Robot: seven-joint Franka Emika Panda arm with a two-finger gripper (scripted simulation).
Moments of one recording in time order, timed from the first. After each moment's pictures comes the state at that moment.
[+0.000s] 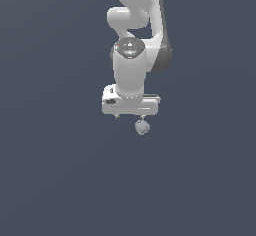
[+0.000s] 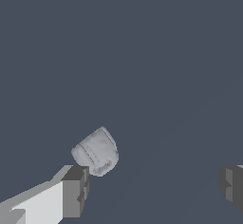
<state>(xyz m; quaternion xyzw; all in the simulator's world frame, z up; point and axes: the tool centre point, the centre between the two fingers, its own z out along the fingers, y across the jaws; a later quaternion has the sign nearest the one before) 0.006 0.007 0.176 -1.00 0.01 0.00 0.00</state>
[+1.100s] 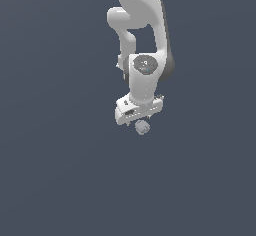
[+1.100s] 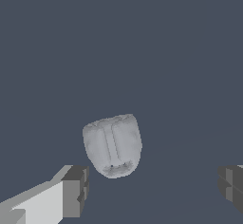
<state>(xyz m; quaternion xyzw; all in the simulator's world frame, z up) -0.016 0.046 0.118 -0.98 -0.19 0.00 0.00</state>
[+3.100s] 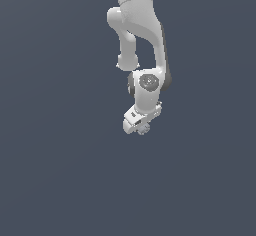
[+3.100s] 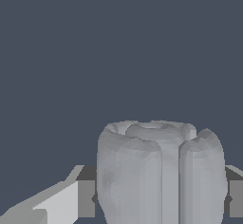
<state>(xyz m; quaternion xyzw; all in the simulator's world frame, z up) -0.032 0.070 0.041 -0.95 -0.30 0.00 0.00</state>
